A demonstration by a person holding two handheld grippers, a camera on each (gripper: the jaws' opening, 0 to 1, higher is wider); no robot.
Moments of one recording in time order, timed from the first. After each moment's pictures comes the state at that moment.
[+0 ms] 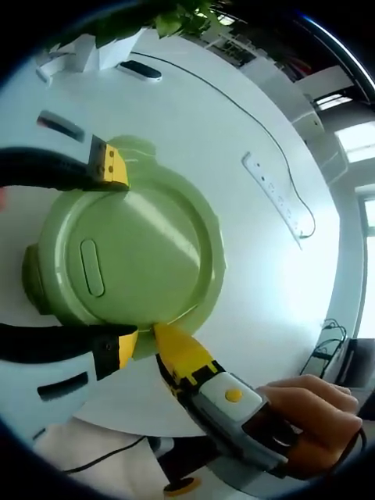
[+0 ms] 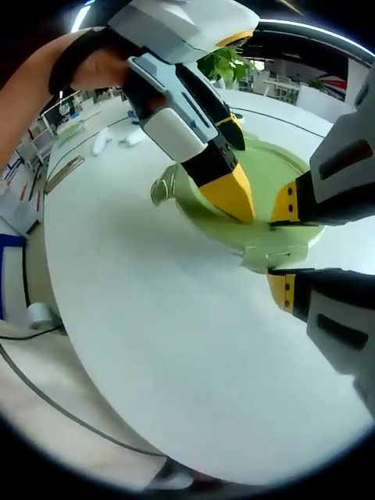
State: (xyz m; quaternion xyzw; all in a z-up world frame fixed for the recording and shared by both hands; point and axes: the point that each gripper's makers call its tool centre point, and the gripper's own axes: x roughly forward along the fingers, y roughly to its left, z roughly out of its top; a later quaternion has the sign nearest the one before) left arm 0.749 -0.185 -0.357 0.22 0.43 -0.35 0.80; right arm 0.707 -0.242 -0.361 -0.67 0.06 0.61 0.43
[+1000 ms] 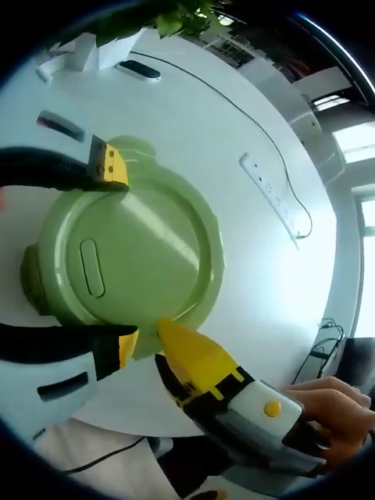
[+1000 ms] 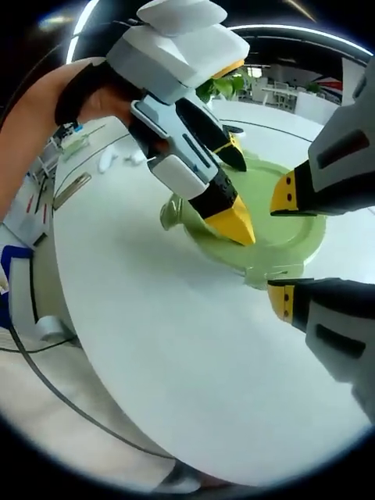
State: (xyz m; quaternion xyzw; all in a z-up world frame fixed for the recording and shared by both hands) left arm 0.752 -0.186 -0.356 0.22 0.42 -0.36 0.80; right arm 0.710 -0.235 -0.338 -0.65 0.04 0.60 0.46
